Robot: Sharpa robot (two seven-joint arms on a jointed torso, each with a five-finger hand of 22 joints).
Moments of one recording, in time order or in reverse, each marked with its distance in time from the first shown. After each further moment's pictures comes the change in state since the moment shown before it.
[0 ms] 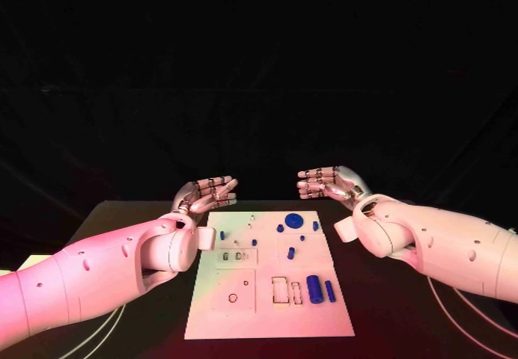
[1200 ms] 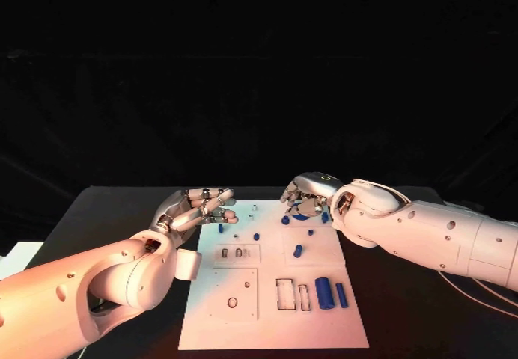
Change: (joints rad) left arm 0.022 -0.156 0.048 0.329 -0.073 0.066 -0.036; left_hand -0.009 0.049 -0.007 -0.073 -0.004 0.200 -0.009 0.018 0.001 0.252 -0.056 0.018 0.009 0.261 -0.074 0.069 0.135 0.001 0.293 -0.073 0.092 0.039; right arm 0.083 0.015 0.015 0.015 -1.182 0.068 -0.373; right_hand -0.019 -0.108 0.126 -0.025 -0.001 0.229 -0.071 -0.025 0.004 0.265 -0.115 -0.043 0.006 0.505 -0.169 0.662 0.266 0.005 0.492 -0.195 0.482 0.240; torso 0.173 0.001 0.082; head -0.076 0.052
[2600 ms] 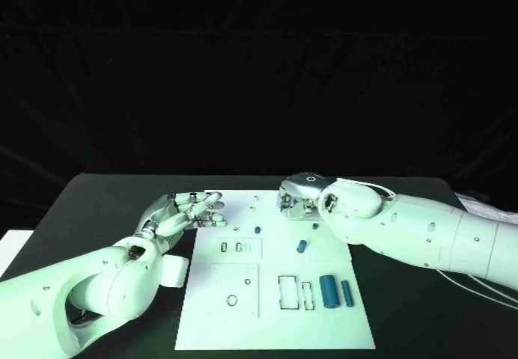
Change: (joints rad) left arm 0.000 -0.020 0.004 0.011 0.000 0.012 -0.010; left_hand -0.004 0.004 -0.003 -0.003 0.000 0.000 0.000 -0.006 -0.001 0.000 0.000 -0.008 0.000 -0.004 0.004 -0.007 0.008 0.000 0.000 0.000 0.000 0.000; right arm 0.005 0.009 0.005 0.003 -0.170 0.048 -0.067; right_hand 0.050 0.014 0.194 0.023 -0.157 0.104 -0.015 0.021 0.022 0.043 0.016 0.007 0.007 -0.002 -0.005 0.379 0.520 -0.016 -0.022 -0.002 0.408 0.420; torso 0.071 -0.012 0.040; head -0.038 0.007
